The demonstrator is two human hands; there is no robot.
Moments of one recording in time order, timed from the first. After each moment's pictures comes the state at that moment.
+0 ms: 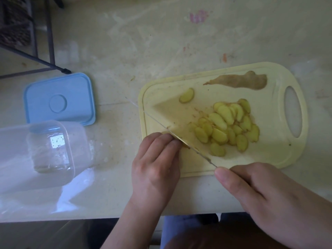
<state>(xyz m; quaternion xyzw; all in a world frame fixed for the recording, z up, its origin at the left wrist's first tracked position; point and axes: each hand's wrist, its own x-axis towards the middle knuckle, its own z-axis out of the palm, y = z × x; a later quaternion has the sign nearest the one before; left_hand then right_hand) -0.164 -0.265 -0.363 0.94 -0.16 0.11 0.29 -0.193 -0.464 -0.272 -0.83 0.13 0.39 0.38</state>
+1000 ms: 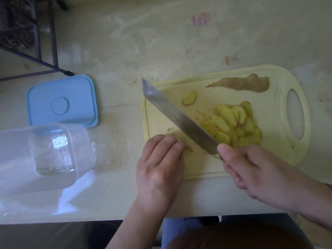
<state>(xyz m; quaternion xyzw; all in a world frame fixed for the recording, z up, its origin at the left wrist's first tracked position) -0.167 -0.264 -0.370 0.94 -0.17 0.11 0.29 -0.169 -0.467 -0.298 -0.79 0.16 0.38 0.45</state>
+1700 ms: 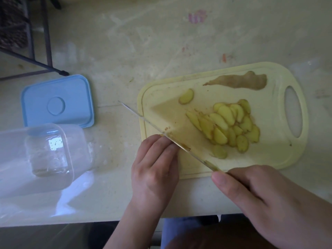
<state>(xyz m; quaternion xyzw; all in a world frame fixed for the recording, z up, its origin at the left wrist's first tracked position) -0.166 -0.262 -0.367 0.93 -0.16 0.11 0.31 -0.196 -0.460 -0.271 -0.85 0.11 0.36 0.36</state>
